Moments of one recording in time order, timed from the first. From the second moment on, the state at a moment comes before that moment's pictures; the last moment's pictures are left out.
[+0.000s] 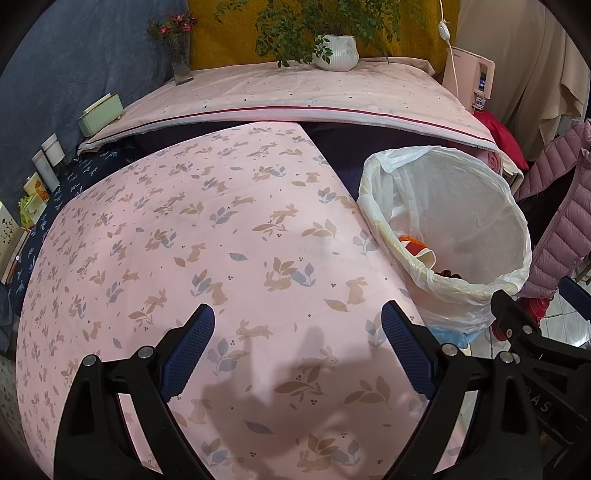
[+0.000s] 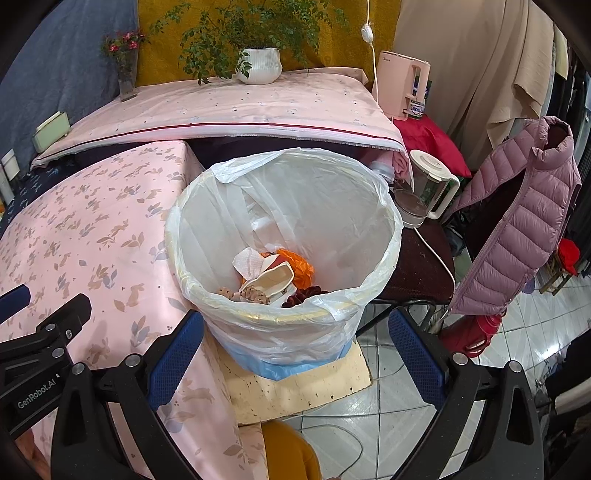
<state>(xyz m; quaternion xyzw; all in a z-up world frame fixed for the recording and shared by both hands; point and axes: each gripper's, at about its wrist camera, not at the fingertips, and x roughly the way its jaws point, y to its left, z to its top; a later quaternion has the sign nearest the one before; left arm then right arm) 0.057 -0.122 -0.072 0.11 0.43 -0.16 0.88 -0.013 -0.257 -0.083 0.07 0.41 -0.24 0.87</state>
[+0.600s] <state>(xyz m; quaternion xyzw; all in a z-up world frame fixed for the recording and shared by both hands) 0.057 -0.123 -0.073 0.11 0.43 -0.16 0.88 -0.013 -0.257 -0.083 0.07 0.41 -0.24 0.87</state>
